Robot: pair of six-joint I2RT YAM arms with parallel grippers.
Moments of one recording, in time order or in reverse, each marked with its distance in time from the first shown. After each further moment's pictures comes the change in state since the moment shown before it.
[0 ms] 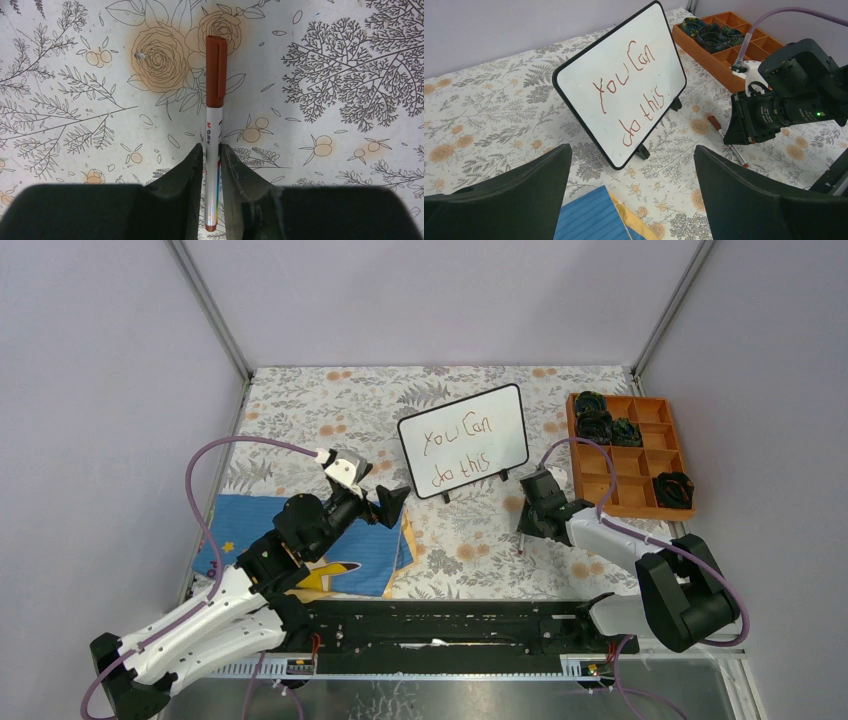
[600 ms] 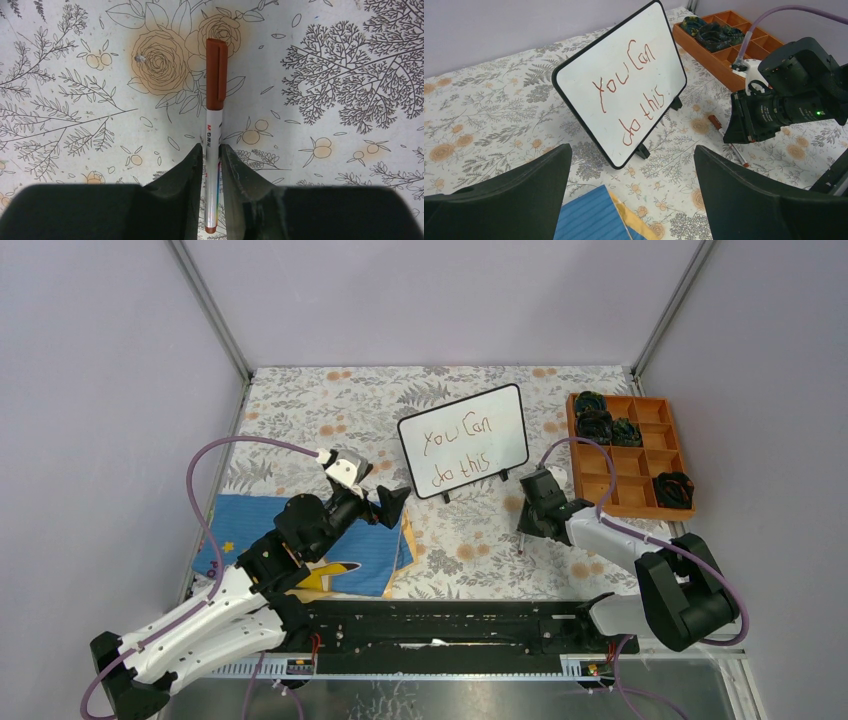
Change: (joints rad) left arm -0.006 0.004 0.000 0.000 -0.008 0.000; right arm -0.001 0.005 0.003 0.006 0.002 0.000
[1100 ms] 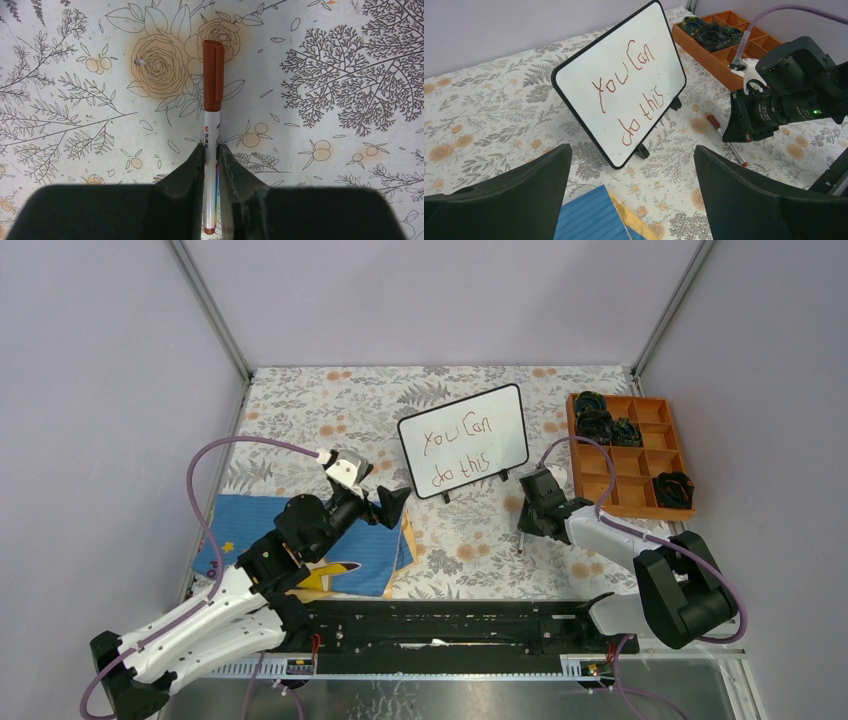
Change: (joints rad) left arm -0.006 0.000 0.000 0.000 -0.003 0.001; right arm -0.002 0.013 0.008 0.000 0.006 0.000
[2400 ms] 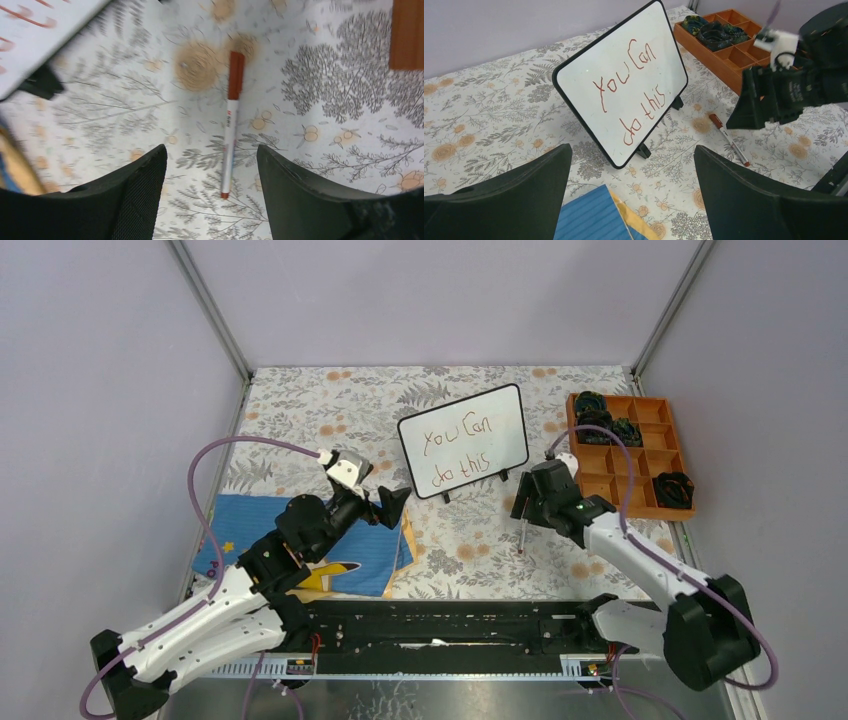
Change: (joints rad) left arm -0.006 0.002 0.000 0.000 -0.011 0.005; right arm -0.001 -0.173 0.056 -0.151 -0.015 -0.015
